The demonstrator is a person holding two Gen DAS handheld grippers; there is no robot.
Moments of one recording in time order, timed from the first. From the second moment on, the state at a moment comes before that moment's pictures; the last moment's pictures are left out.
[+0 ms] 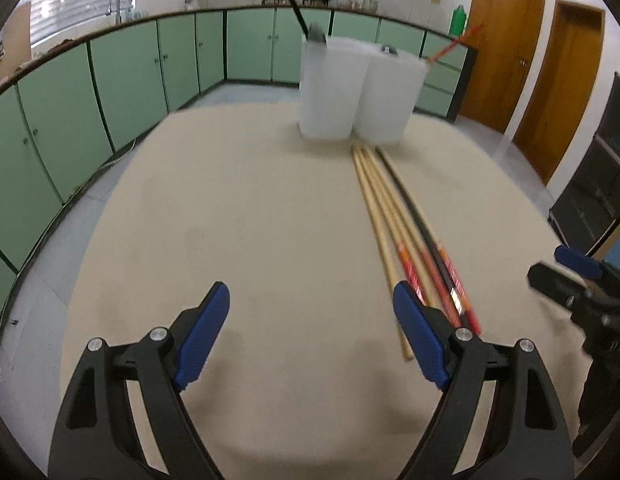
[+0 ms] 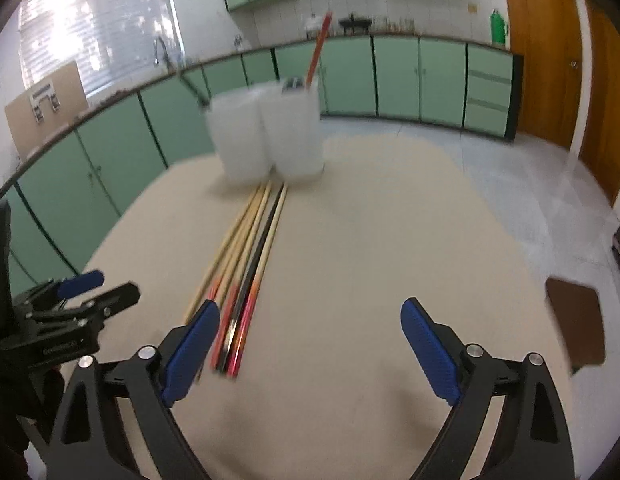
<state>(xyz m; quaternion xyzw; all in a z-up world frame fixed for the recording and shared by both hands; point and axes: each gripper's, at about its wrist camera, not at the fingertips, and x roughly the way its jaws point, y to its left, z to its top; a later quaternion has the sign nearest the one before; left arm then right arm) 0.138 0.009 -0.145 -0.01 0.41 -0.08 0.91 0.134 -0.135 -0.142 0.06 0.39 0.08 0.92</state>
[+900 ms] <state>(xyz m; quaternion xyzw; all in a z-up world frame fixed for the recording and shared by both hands) 0.120 -0.002 -0.169 0.00 0.44 -0.06 0.90 0.128 -0.109 -0.162 0.02 0.42 0.08 0.90</state>
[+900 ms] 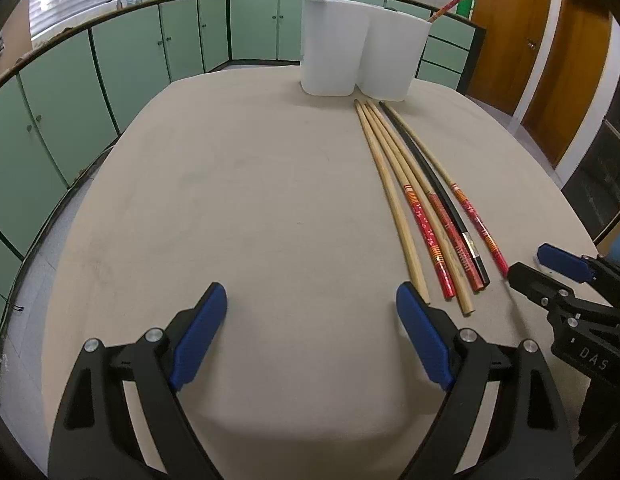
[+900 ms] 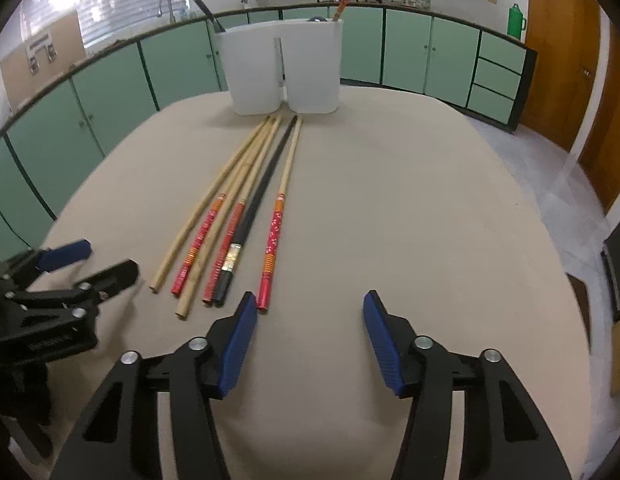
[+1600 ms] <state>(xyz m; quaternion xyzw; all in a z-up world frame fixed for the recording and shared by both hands) 0.124 -0.030 -0.173 0.03 0.44 -0.08 0.89 0.133 -0.111 -0.166 0.02 0.42 0.09 0.90</state>
